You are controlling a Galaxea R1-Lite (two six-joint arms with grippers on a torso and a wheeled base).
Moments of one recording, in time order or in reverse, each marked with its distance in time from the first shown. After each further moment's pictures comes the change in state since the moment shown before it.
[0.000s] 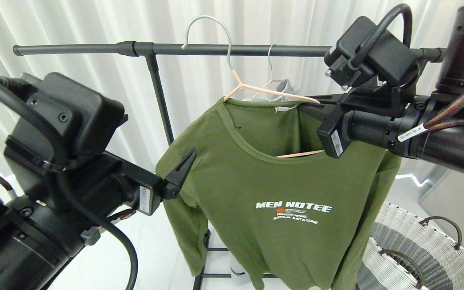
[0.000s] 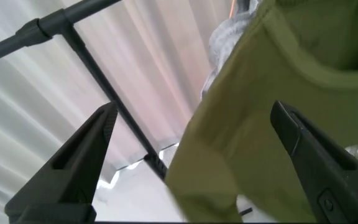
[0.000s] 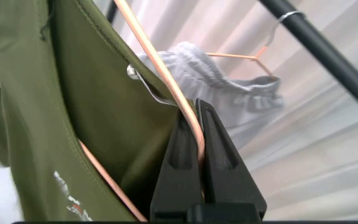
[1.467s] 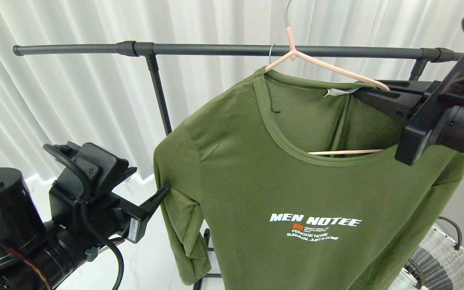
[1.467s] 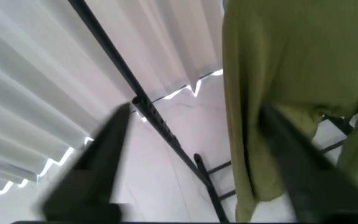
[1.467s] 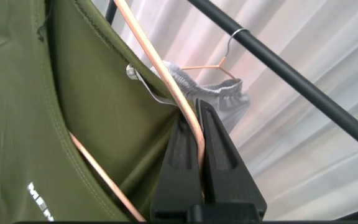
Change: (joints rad) left arm 0.285 0.032 0.202 0.000 -0.272 -0.130; right arm 0.015 -0.242 0.205 -0.105 0.003 0.027
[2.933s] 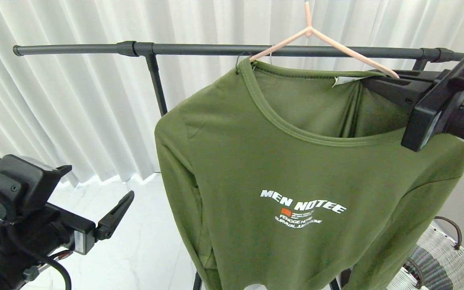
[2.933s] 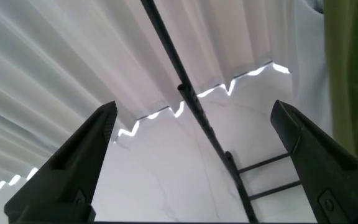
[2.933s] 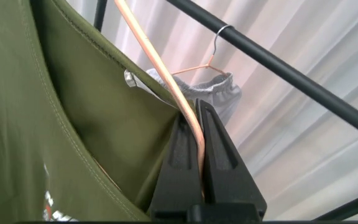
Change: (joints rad) left arm 0.144 -0.203 0.115 0.004 -0.005 0.079; right arm -0.035 -0.003 -0.023 -0.002 -0.008 0.093
